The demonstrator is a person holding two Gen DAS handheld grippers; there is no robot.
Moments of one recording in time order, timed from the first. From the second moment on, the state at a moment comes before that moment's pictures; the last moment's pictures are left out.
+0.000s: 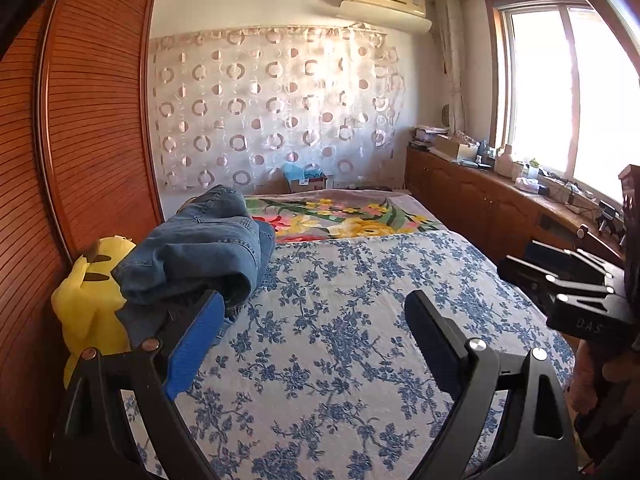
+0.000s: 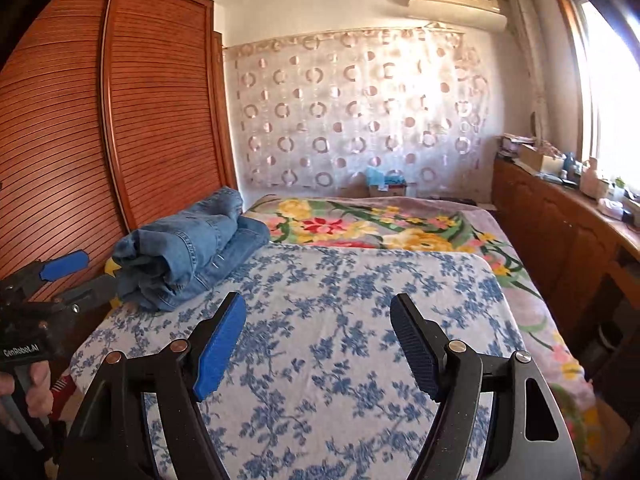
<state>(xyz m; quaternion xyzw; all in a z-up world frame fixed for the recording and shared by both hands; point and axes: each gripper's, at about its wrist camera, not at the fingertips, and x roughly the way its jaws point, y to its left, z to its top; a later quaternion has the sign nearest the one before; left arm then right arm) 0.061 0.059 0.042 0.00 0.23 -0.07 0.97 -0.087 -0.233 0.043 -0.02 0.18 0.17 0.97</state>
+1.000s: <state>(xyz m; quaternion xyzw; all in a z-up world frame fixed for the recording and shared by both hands) 0.056 0.061 0.045 0.00 0.23 -0.06 0.97 -0.102 -0.248 0.041 -0.02 0.18 0.16 0.97</state>
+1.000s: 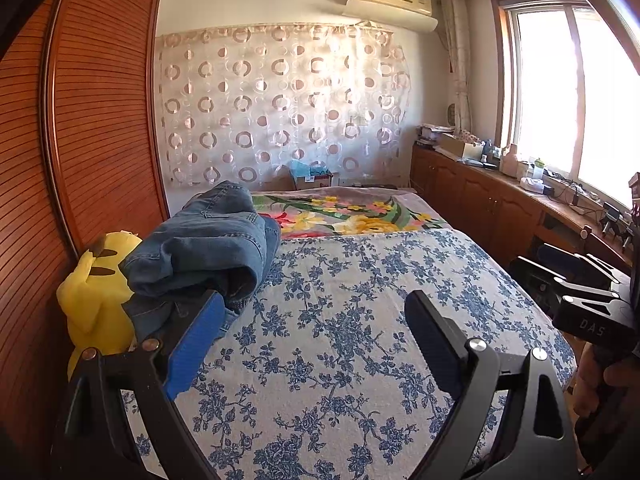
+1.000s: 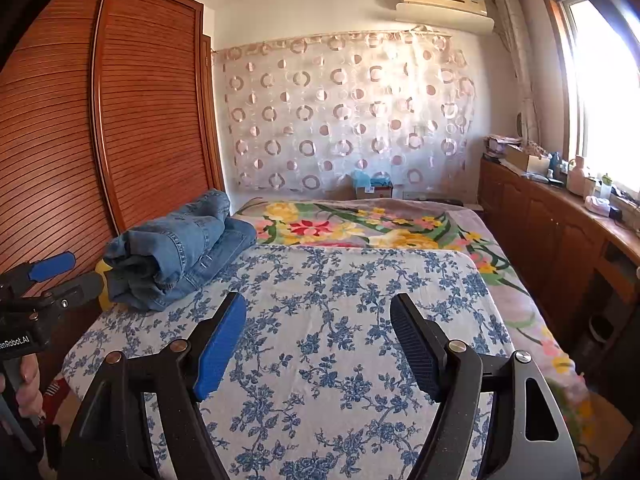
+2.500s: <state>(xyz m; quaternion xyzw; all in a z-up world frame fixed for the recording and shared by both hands) 0.056 0.059 0.037 0.00 0.24 -0.06 0.97 -0.097 -0.253 0.039 -0.02 0.18 0.16 0.97</state>
